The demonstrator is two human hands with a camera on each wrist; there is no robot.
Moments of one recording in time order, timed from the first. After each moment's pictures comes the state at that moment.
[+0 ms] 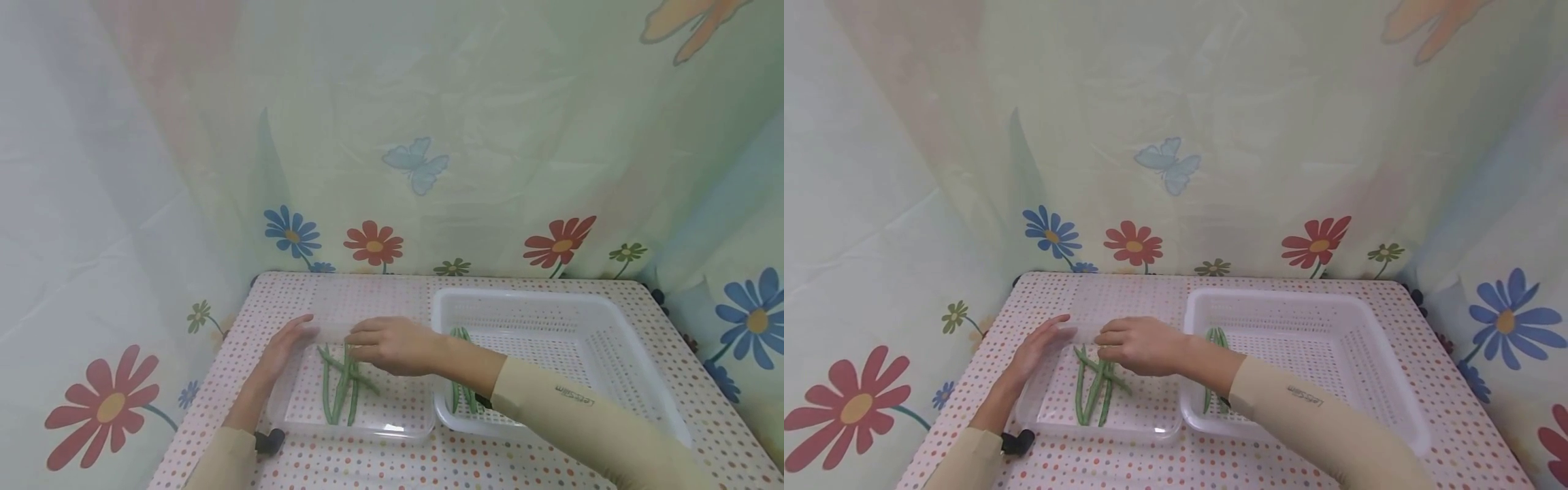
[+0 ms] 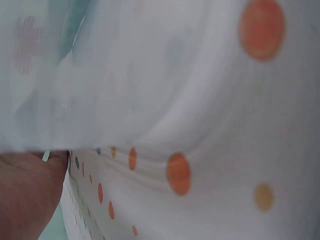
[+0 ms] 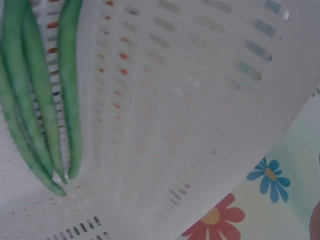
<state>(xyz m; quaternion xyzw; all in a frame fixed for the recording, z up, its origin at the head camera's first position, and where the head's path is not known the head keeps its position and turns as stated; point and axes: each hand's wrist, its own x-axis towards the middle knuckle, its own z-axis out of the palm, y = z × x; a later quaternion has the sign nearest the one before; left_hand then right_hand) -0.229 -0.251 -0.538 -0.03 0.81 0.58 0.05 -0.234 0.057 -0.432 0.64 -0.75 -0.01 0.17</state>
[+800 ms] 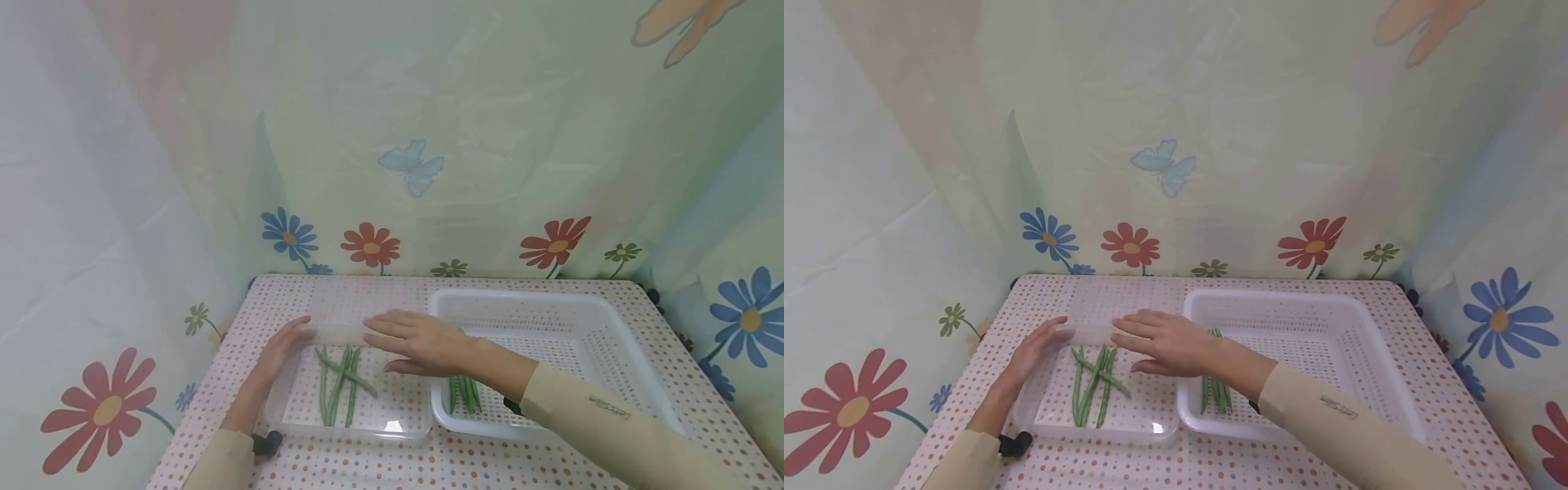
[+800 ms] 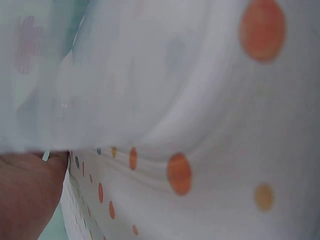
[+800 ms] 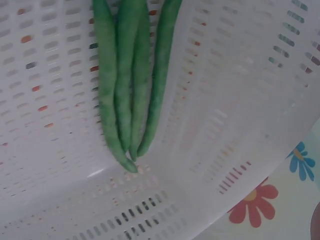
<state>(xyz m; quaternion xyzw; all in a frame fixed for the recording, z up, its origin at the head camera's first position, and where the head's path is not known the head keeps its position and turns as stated) -0.228 -0.250 -0.538 -0.03 0.81 0.58 0.05 -0.239 0.107 -0.445 0.62 -0.76 0.04 0.21</state>
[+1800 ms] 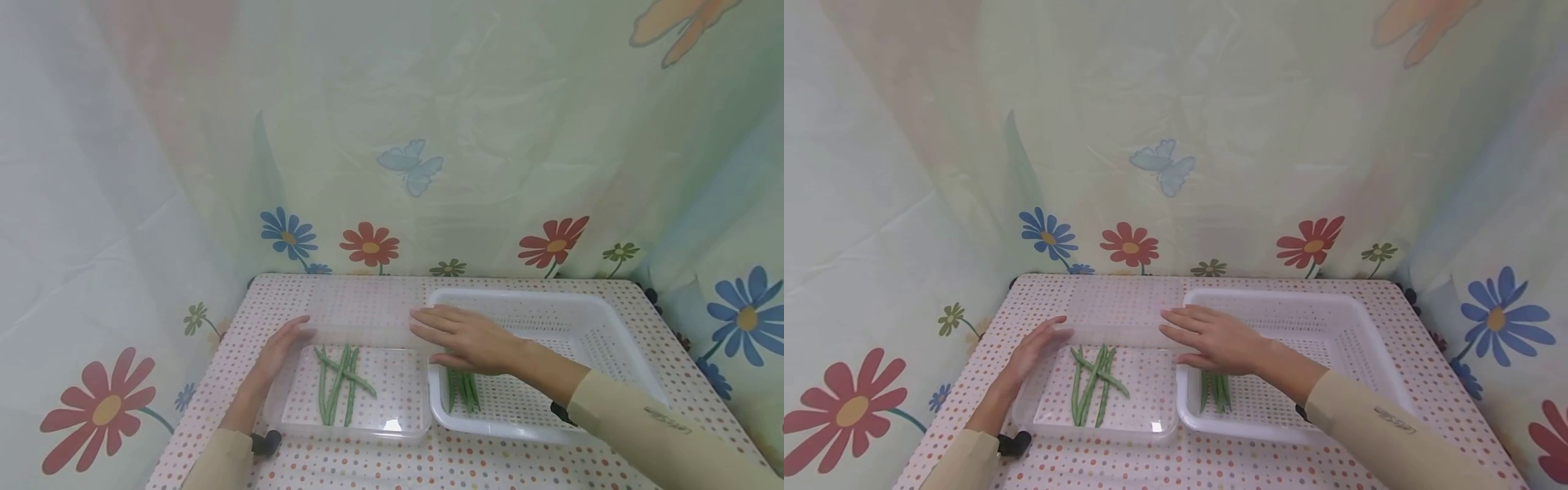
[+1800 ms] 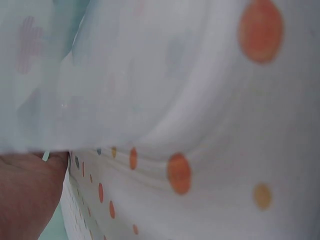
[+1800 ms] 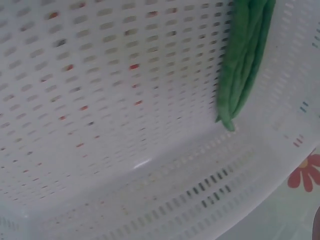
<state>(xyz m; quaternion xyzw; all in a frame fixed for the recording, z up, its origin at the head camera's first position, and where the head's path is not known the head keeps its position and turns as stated) -0.228 -0.251 -0.535 -0.01 0.80 0.60 0.05 -0.239 0.184 -0.453 0.56 -0.81 0.04 0.17</state>
